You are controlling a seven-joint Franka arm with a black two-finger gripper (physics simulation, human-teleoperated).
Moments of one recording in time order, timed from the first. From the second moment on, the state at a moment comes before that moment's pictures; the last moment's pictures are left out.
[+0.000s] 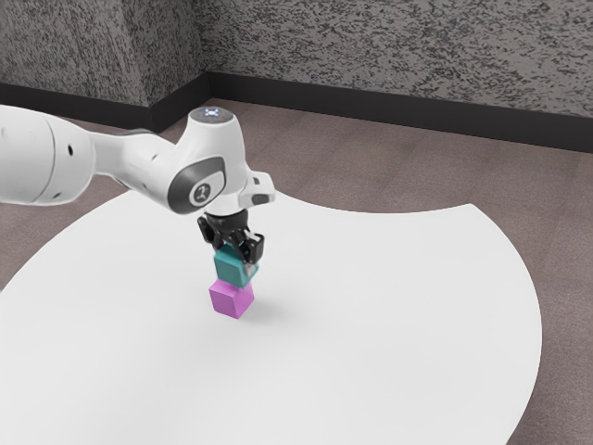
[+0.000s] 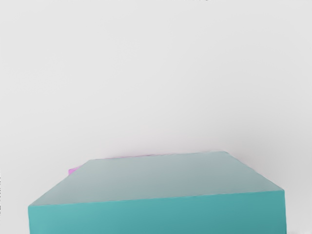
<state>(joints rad) -0.05 0.29 -0.03 -1.91 0.15 2.24 -0.10</state>
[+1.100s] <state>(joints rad) -0.05 0.27 0.03 -1.93 0.05 2.23 0.06</state>
